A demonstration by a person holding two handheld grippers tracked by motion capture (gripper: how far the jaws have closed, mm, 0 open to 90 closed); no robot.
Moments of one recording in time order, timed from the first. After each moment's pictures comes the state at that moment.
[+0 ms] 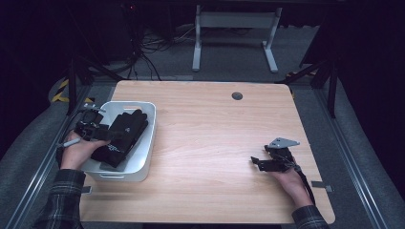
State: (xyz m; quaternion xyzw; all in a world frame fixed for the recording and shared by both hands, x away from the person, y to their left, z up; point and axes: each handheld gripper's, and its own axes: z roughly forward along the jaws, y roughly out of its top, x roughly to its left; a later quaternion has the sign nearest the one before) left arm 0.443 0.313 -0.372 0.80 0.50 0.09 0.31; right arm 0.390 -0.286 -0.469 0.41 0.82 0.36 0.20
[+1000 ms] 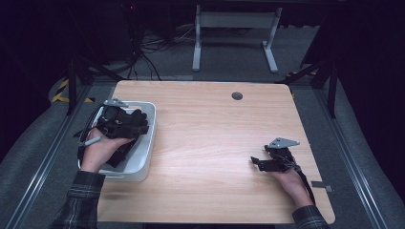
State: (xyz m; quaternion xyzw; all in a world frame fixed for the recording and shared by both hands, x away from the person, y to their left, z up) left arm 0.425 0.233 -0.333 0.82 0.43 0.10 0.38; right arm 0.390 -0.286 -0.469 0.41 0.82 0.36 0.20
